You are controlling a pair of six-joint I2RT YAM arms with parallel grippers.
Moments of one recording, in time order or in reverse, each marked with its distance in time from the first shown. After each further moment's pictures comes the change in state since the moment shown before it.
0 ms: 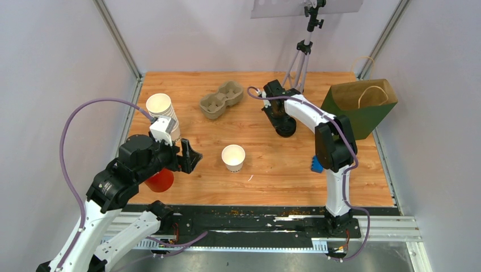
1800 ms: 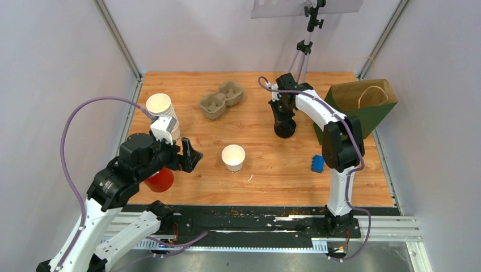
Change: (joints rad) left arm 0.000 0.015 0.010 0.000 0.004 -0.001; right arm -0.093 -0.038 0.022 -0.040 -0.234 0.049
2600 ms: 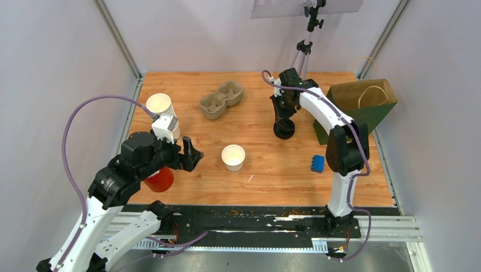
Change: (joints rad) left arm 0.000 0.009 0.002 0.000 0.001 -0.003; right arm -0.007 -0.053 0.022 -0.041 -0.023 0.042
